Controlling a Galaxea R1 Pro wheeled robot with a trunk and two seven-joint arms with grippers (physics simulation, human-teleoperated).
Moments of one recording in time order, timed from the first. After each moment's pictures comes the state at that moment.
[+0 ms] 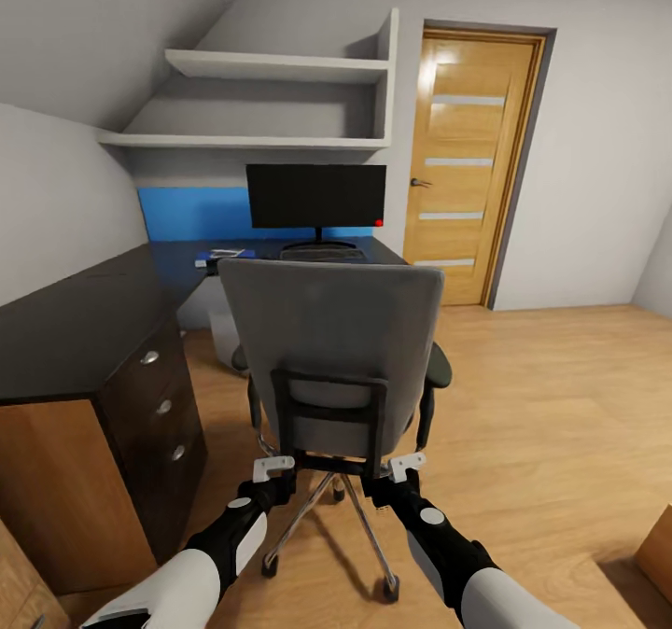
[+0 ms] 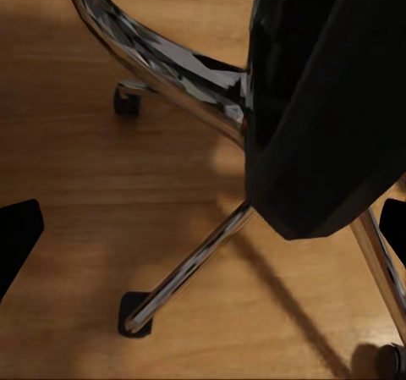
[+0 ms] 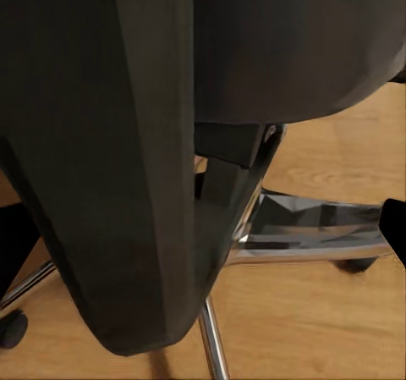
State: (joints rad) left arm -0.69 -0.17 0.17 -0.26 -0.09 -0.02 0.08; right arm -0.62 0.14 0.09 -0.34 0.08 -0.17 0.06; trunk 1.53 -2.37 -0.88
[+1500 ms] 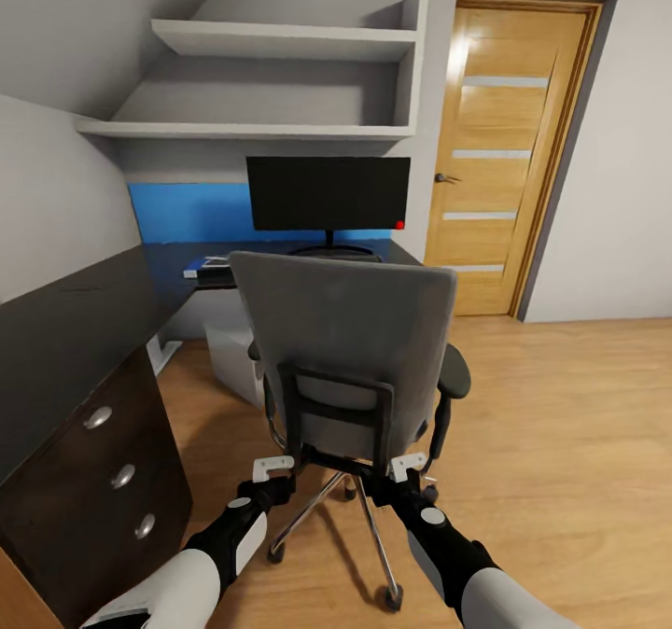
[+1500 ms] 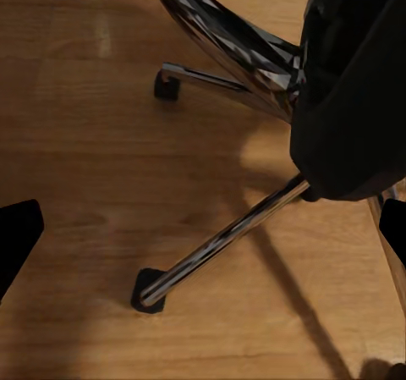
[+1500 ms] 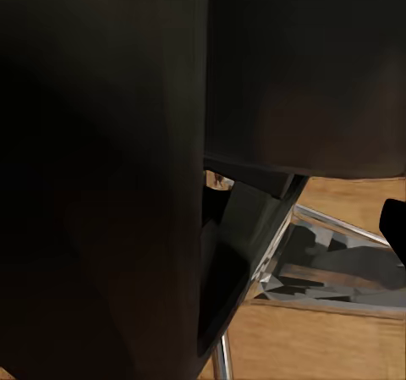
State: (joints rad) left arm -0.69 -0.17 0.18 -0.26 -0.09 -0.02 0.09; right arm -0.62 0.14 0.08 -0.34 0.08 -0.17 0.06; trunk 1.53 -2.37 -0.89
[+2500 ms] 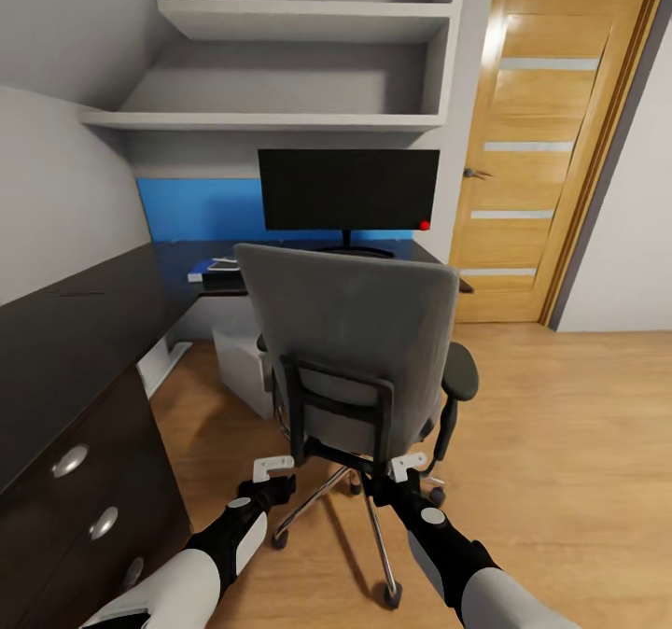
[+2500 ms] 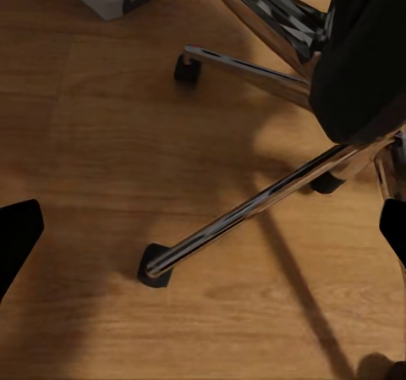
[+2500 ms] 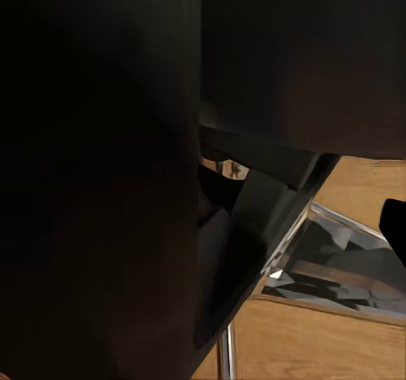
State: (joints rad) left arm -0.69 -0.17 0.18 -0.26 -0.10 -0.02 0.09; right arm -0.62 0.14 0.08 -0.34 0.08 -0.17 0.06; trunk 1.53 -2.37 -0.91
